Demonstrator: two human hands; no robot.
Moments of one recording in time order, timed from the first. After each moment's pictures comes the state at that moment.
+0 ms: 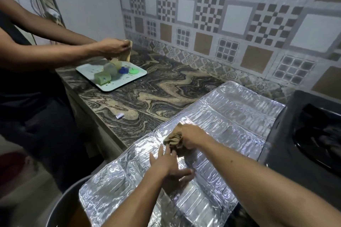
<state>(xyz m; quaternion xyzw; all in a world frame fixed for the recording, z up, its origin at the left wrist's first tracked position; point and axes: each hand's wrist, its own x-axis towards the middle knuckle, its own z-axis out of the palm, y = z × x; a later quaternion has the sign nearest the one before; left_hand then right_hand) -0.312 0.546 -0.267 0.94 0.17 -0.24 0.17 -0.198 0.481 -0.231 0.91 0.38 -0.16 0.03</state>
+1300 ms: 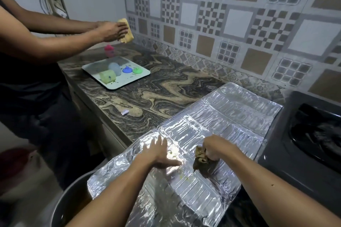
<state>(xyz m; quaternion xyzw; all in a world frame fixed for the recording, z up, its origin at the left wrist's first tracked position) -0.330 0.586 -0.259 0.95 0.15 -0.23 0.15 -0.226 0.410 -0.215 0.93 0.29 -0.23 0.09</state>
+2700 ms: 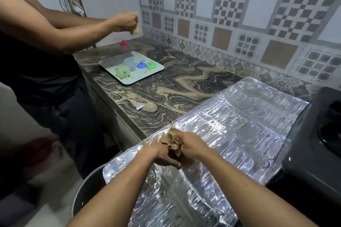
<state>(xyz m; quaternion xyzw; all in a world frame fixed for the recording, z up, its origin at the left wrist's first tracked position) -0.342 0.629 -0.283 0.94 0.13 -0.28 0.12 -0.279 0.493 -0.230 0.87 0.38 -0.25 -0.20</state>
